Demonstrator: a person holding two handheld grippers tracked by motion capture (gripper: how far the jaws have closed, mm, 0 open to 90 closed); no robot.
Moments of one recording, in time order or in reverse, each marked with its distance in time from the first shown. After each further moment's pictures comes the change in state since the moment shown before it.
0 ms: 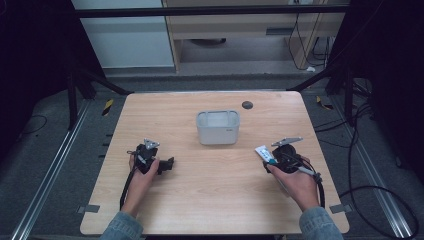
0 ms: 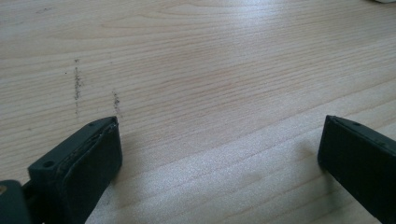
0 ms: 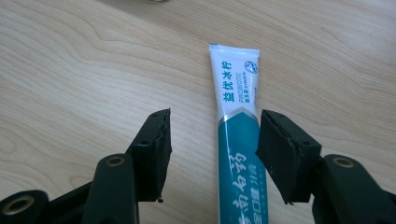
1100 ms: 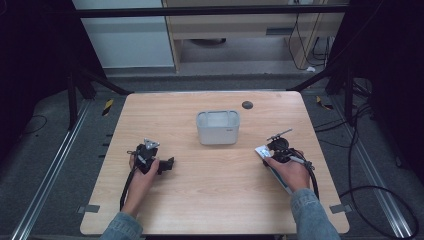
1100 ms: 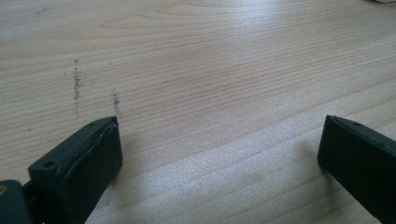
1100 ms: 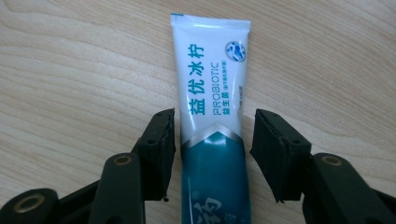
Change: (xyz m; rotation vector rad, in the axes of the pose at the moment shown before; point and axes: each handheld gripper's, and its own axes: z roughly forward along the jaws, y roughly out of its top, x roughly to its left) left arm 0.000 0.000 0.000 0.000 -0.001 0.001; right arm -0.022 0.015 0.052 0.187 -0.003 0.035
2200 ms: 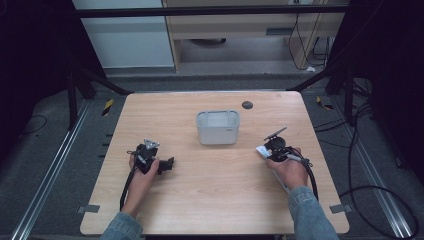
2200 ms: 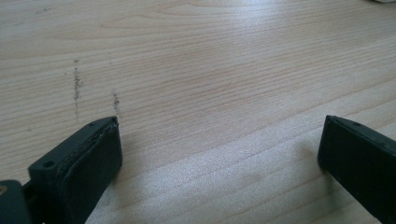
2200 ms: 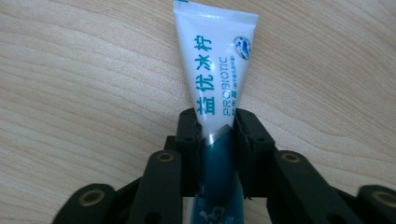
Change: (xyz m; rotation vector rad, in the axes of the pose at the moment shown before) left arm 0.000 0.000 0.000 0.000 0.000 0.000; right arm 0.006 0.007 -0.002 0.059 -0.043 -0.046
